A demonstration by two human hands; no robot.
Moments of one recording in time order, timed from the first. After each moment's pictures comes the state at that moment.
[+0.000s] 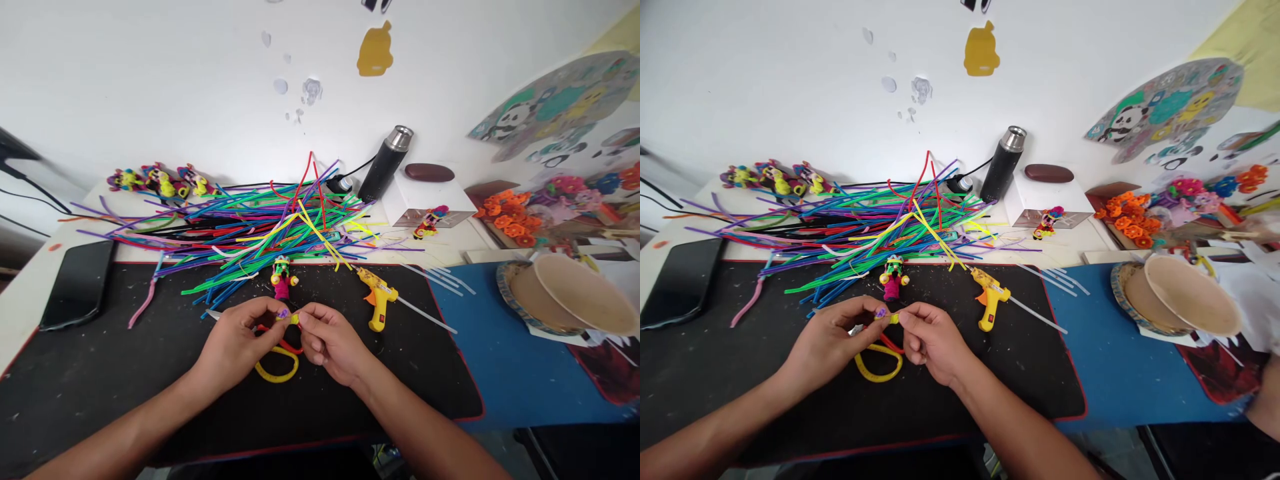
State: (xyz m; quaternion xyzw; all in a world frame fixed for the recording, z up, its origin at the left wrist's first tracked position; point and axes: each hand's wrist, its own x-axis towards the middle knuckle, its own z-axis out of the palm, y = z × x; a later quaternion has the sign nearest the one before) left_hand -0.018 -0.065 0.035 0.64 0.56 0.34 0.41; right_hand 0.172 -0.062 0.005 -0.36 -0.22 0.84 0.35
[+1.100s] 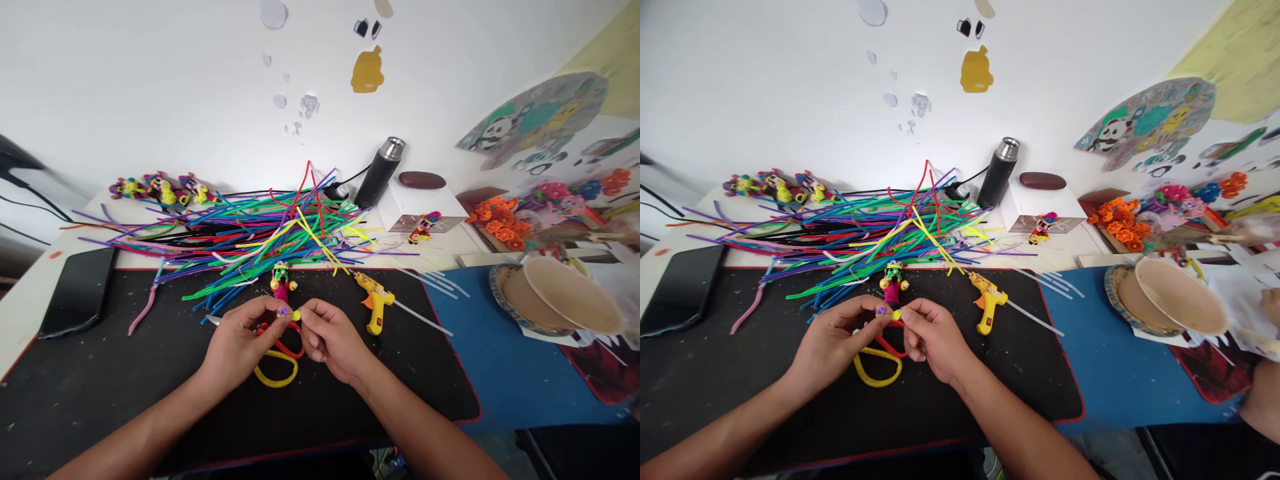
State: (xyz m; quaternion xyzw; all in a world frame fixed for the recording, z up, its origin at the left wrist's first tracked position) left_hand -0.014 -0.064 0.033 0.62 0.55 0.39 0.41; right_hand 0.172 -0.054 0.018 -0.37 -0.27 0.81 0.37
